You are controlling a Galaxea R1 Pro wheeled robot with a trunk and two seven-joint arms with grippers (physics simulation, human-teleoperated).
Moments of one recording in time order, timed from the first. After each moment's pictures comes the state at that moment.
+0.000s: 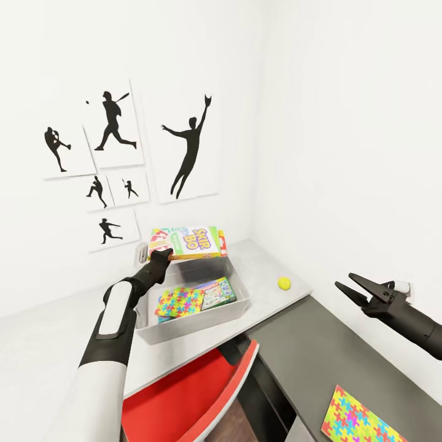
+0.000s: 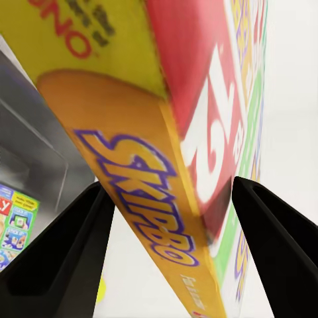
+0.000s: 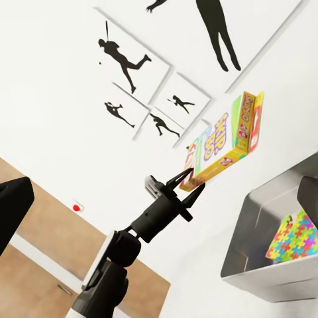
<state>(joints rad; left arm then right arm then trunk) -0.70 -0.17 0.24 -1.19 1.14 0.45 0.24 -0.25 -0.37 -0.38 -1.59 -1.18 0.98 0.76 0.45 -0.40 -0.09</state>
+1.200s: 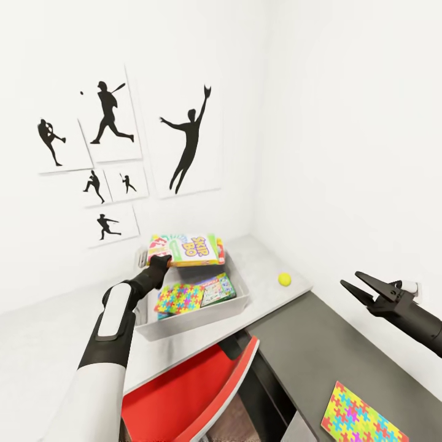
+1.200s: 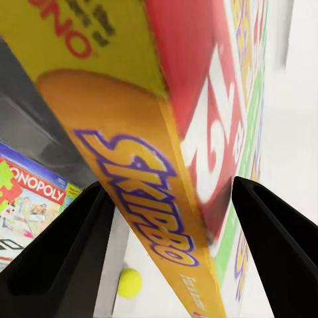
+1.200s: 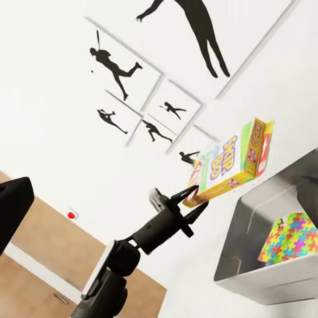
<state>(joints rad) -0.69 -0.17 0.25 -1.19 1.13 0.46 0.33 -0.25 -0.37 -0.41 -1.58 -1.18 0.99 0.76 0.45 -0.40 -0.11</state>
